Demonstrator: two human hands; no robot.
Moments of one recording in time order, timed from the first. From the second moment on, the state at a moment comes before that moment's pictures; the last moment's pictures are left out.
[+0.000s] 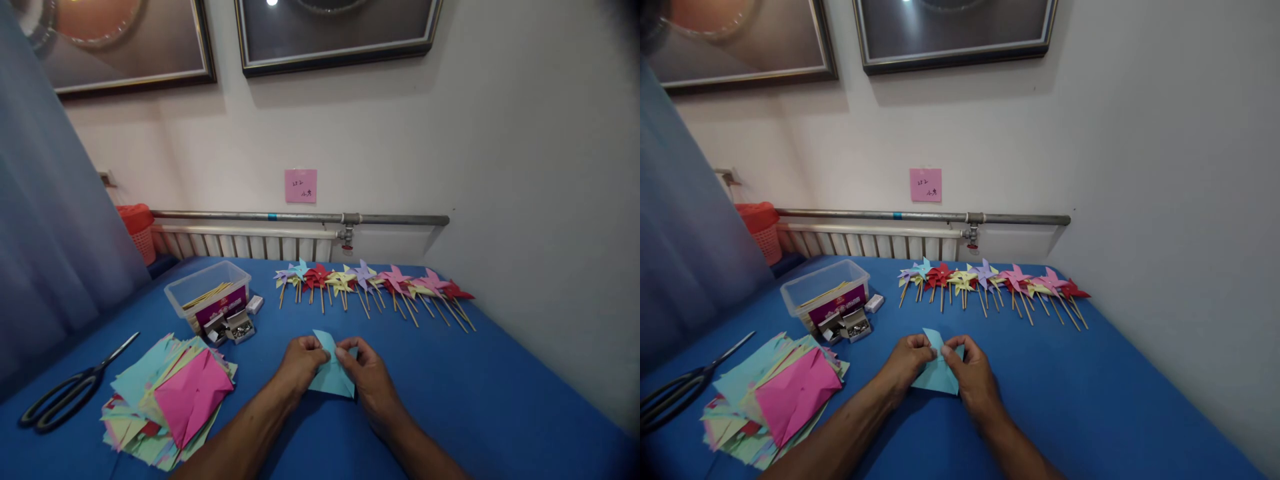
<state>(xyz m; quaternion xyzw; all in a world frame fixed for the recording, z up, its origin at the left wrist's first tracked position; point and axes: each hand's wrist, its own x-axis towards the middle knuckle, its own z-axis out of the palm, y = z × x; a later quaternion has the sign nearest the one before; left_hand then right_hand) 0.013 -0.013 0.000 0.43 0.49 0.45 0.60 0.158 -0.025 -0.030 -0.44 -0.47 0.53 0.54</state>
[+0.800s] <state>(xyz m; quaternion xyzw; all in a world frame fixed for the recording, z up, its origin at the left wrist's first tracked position) 0.011 -0.017 0.006 0.43 0.47 0.45 0.62 0.163 -0.012 -0.046 -0.47 -0.47 0.54 0.52</state>
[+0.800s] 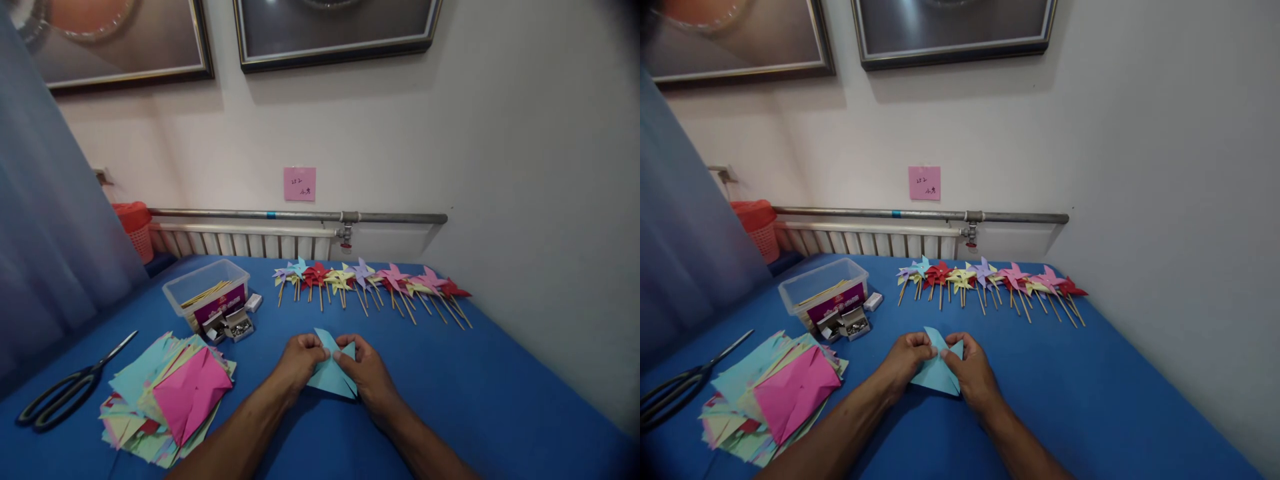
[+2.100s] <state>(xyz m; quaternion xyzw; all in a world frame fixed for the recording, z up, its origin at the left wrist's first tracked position) -0.012 -0.003 0.010 0.36 0.46 0.47 0.67 0.169 -0.036 -0.003 -0.40 -0.55 0.55 0.48</state>
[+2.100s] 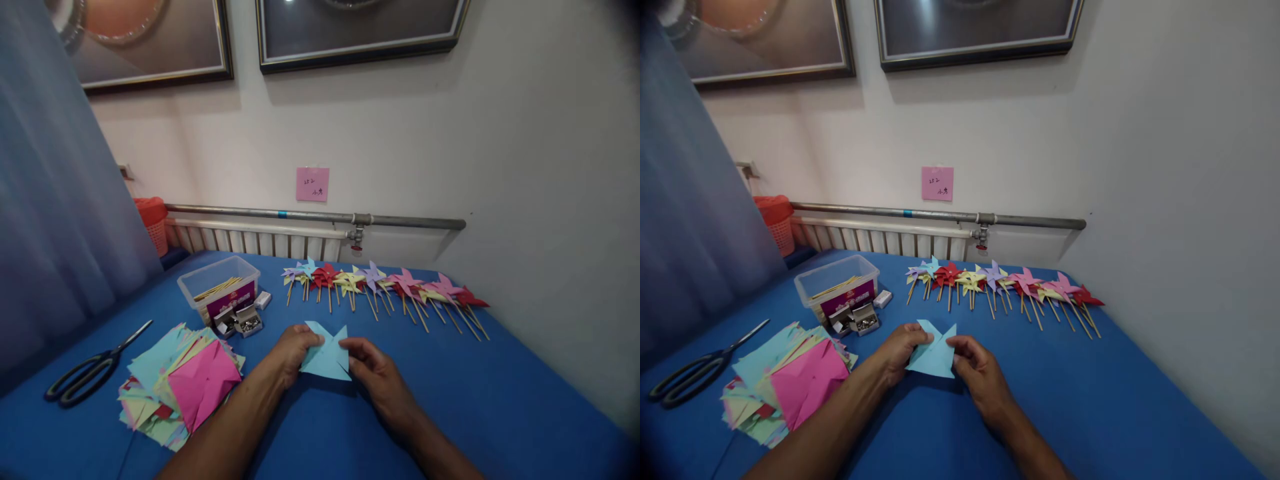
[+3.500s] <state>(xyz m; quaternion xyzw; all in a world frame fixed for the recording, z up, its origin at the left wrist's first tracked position) 0.009 -0.016 0.005 0.38 0.46 0.48 0.64 0.157 -0.033 -0.021 -0.47 -0.58 0.46 0.48</state>
